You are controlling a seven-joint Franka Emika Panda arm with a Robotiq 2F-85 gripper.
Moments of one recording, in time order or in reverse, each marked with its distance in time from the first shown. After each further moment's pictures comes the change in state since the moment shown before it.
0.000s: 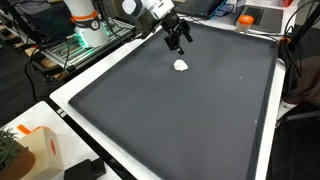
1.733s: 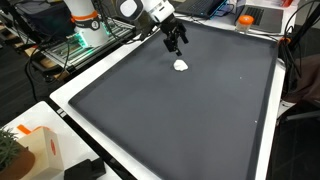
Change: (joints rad) arm 0.110 0.021 -0.173 -0.003 -0.286 -0.022 0.171
